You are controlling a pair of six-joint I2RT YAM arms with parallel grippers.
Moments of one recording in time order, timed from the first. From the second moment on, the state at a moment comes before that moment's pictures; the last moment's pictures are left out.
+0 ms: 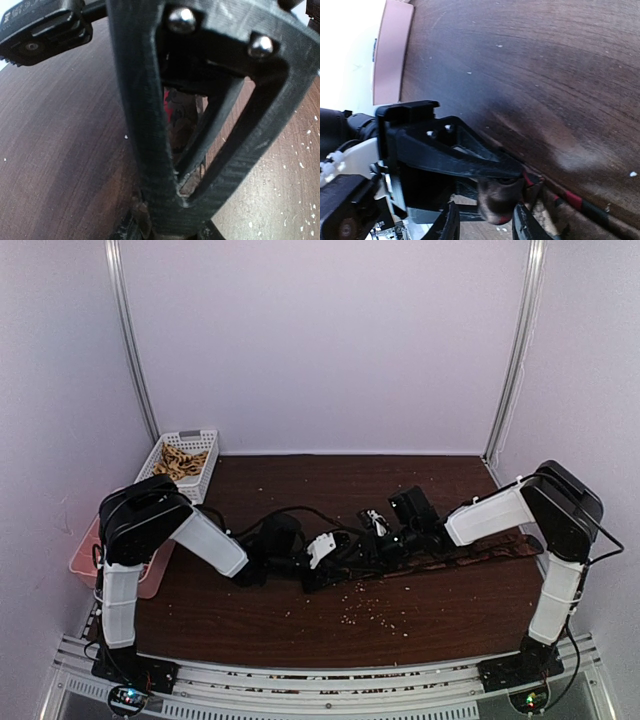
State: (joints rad) left arm -0.89 2.12 0.96 0.62 0.40 0.27; right arm 0.67 1.86 0.92 0.16 -0.66 0.75
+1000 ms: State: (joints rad) left arm -0.88 2.03 0.83 0.65 0.31 0.24; right arm 0.69 1.89 0.94 0.15 -0.64 0.74
